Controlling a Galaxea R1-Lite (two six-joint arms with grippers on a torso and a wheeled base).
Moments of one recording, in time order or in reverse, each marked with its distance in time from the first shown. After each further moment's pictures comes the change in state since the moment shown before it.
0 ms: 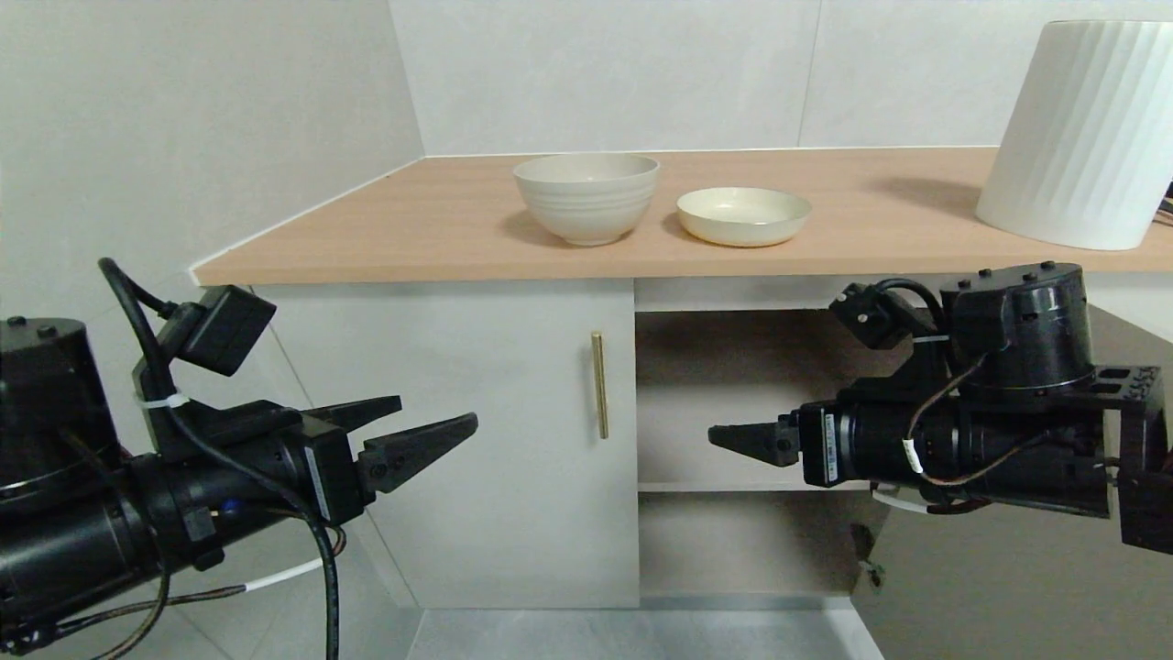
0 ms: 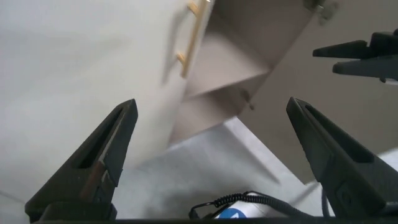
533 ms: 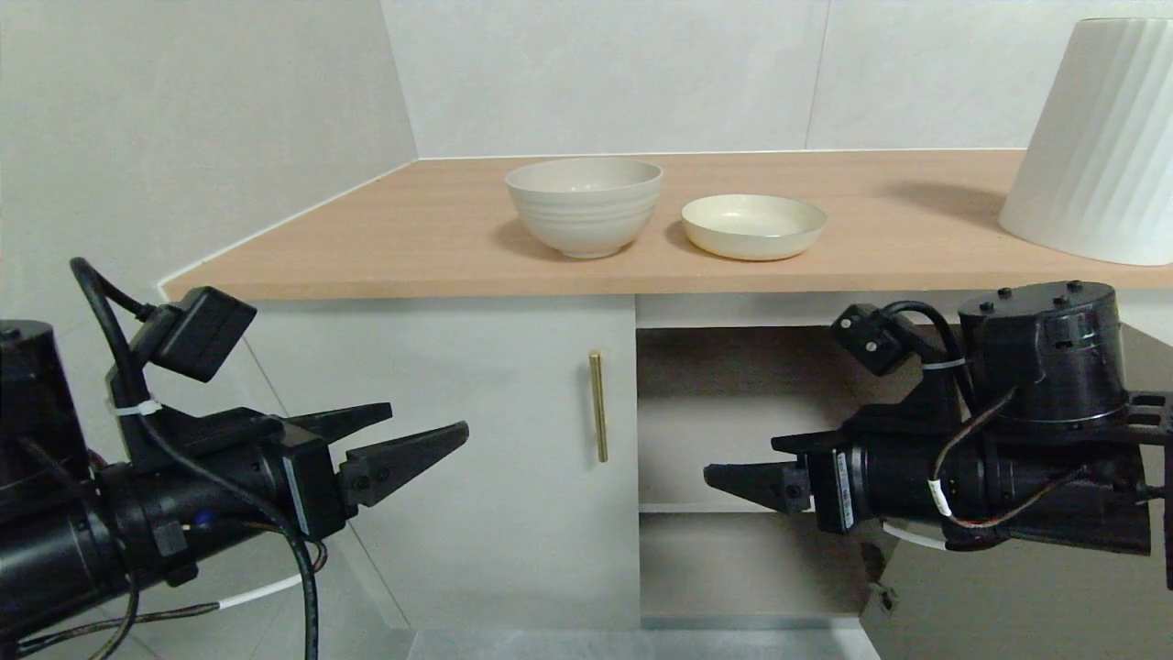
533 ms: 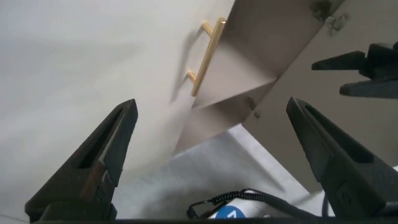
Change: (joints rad) left arm -0.009 -0.053 -0.015 0.085 -0.003 -0.001; right arm 0.055 -0.050 0.058 -0.002 0.039 -0.054
